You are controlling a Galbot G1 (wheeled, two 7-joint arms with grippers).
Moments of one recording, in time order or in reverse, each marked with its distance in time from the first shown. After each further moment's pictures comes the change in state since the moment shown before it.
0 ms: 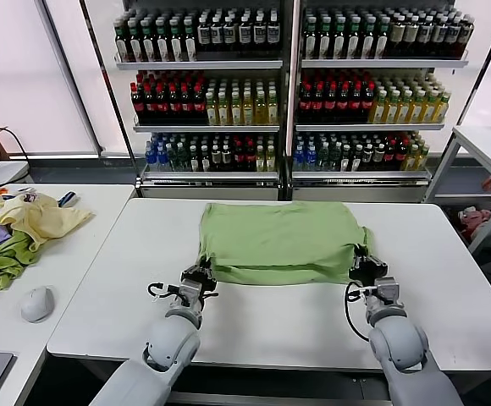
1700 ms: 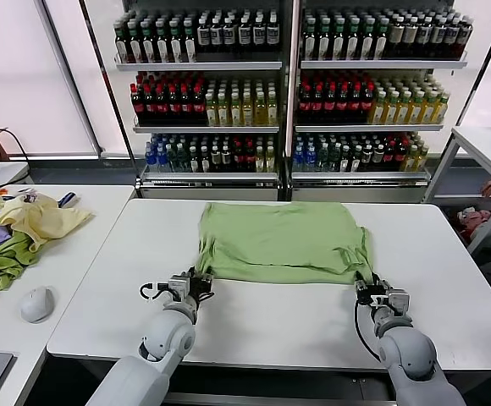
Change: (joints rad) left arm 0.002 -0.022 -0.069 0.033 -0.284 0.090 -0.069; right arm -0.088 -0.019 0.087 -0.005 0.235 -0.158 0.036
